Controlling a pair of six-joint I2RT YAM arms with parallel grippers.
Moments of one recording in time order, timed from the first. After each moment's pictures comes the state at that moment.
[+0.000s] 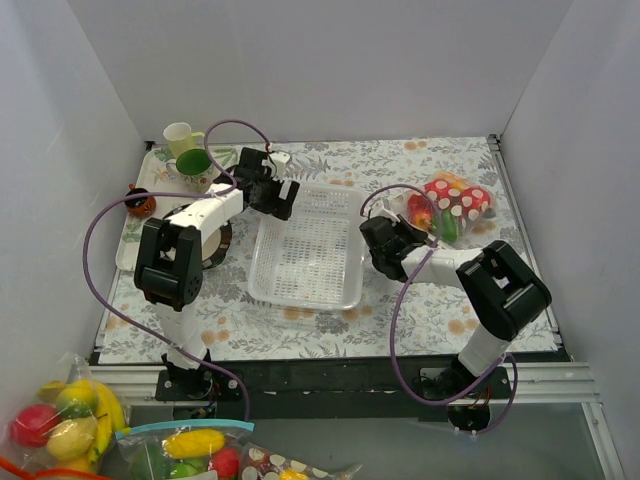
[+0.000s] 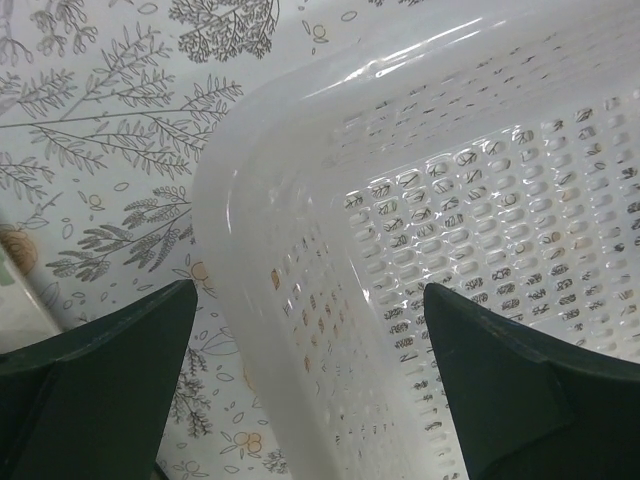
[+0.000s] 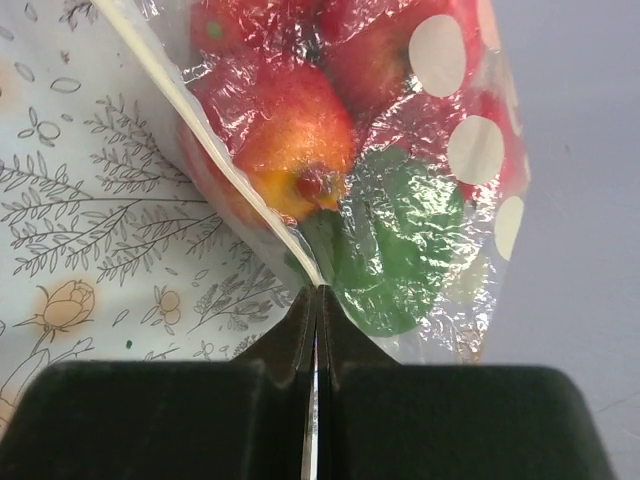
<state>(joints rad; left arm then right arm) -0.32 1.87 1.42 -0.39 0.12 0.11 0.67 1.68 0.78 0.09 1.05 -0.38</state>
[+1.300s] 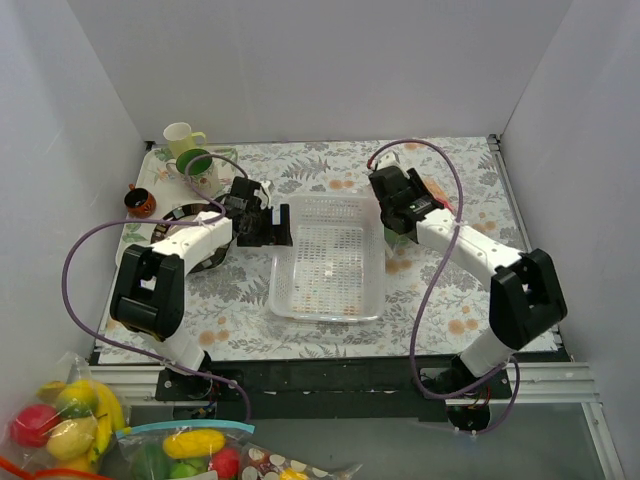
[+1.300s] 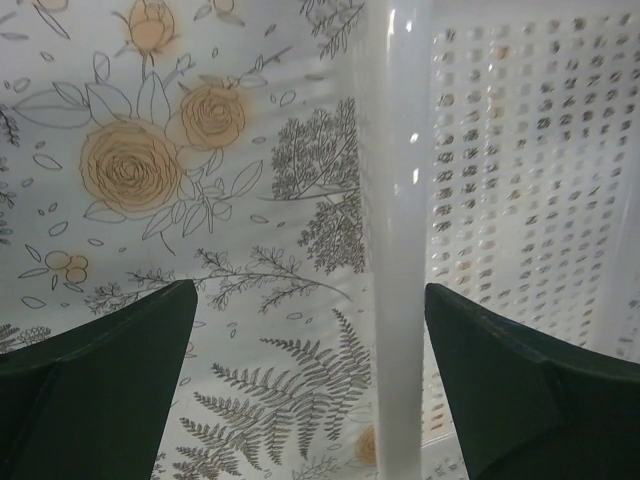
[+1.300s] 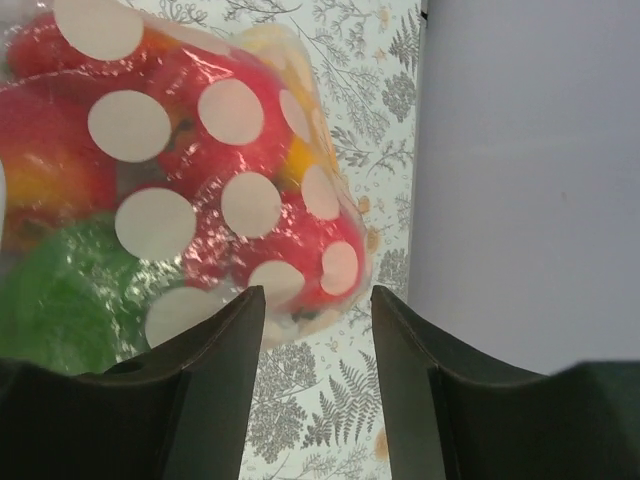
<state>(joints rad) -0.34 1.65 1.11 -0.42 0.19 -0.31 0.58 1.56 1.18 -0.37 0.84 -0.27</state>
